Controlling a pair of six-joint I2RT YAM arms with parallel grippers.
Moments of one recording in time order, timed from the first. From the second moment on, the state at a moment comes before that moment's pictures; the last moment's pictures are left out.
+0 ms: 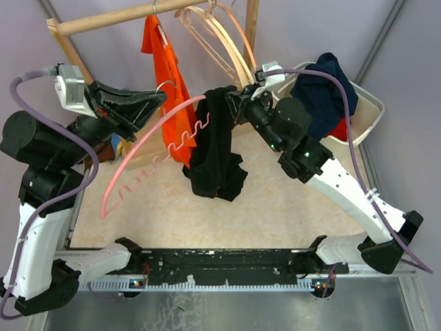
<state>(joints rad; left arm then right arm) -0.53 1.03 1.70 -0.24 0.44 -0.23 0.82 1.27 1.45 -0.02 0.20 0.16</state>
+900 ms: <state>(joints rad) -0.53 0.92 1.72 -0.32 0.37 -0.25 0.64 1.04 1.19 -0.14 0.36 0.15</state>
